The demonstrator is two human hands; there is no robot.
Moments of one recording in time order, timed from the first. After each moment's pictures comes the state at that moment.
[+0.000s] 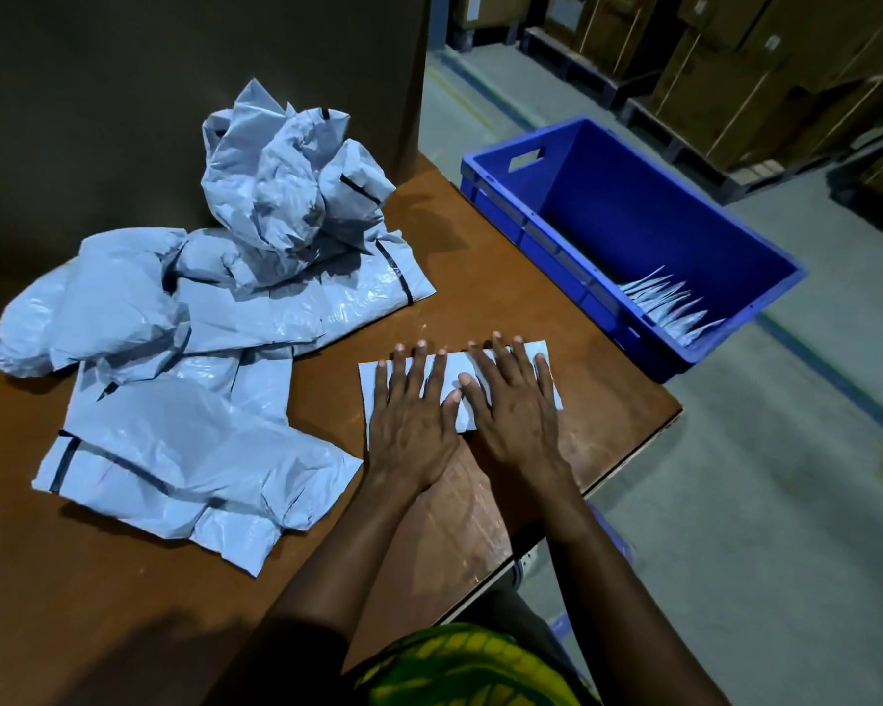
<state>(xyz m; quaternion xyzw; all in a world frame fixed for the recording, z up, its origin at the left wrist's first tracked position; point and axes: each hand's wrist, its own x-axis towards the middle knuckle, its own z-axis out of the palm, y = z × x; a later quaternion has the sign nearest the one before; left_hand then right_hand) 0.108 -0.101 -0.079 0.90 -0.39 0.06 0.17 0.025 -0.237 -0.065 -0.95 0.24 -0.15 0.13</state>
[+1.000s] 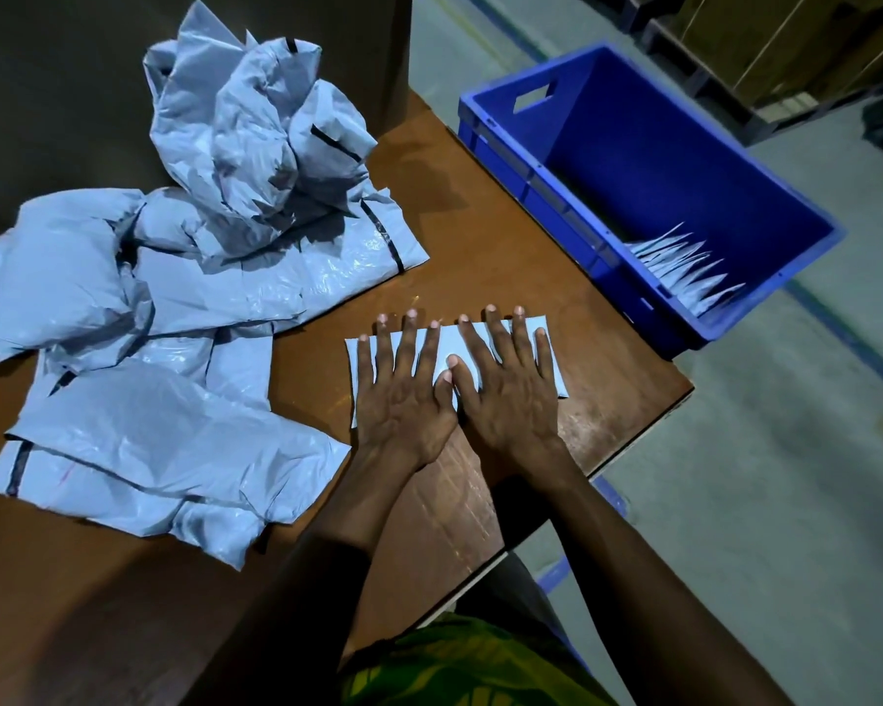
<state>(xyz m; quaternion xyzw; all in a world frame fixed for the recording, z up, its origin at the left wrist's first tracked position) 0.113 -0.108 -0.082 0.93 -0.36 0.01 0.12 0.030 -0.241 -0.078 -0.96 0.23 -0.15 0.04</state>
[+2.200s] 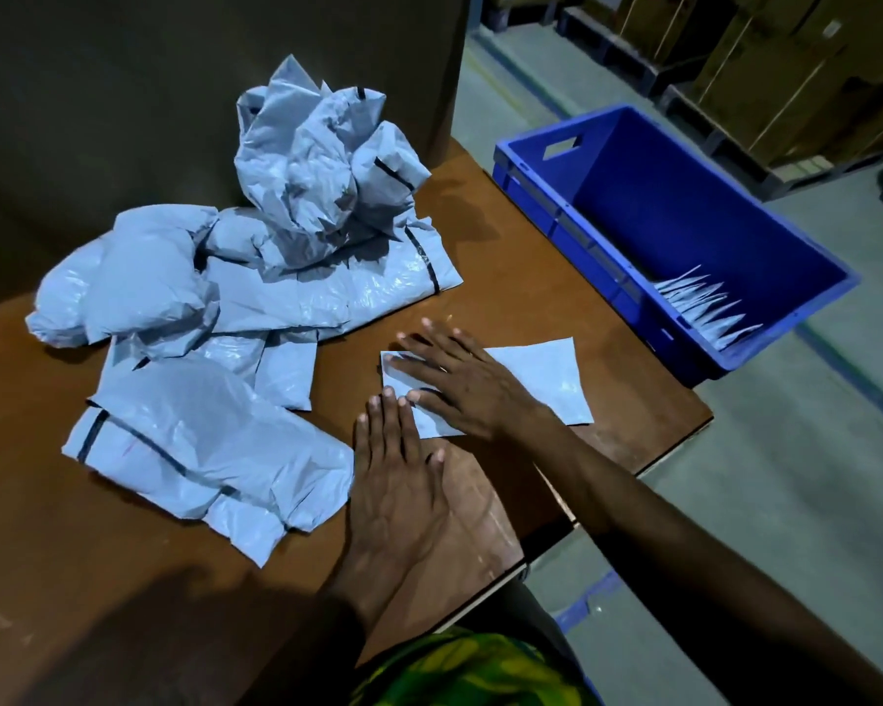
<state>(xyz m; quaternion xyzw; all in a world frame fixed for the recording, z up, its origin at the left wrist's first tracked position) 0.055 -0.035 -0.093 0.94 -0.30 0.06 0.15 0.087 -0.229 -0.053 -0.99 -0.12 -0.03 0.08</state>
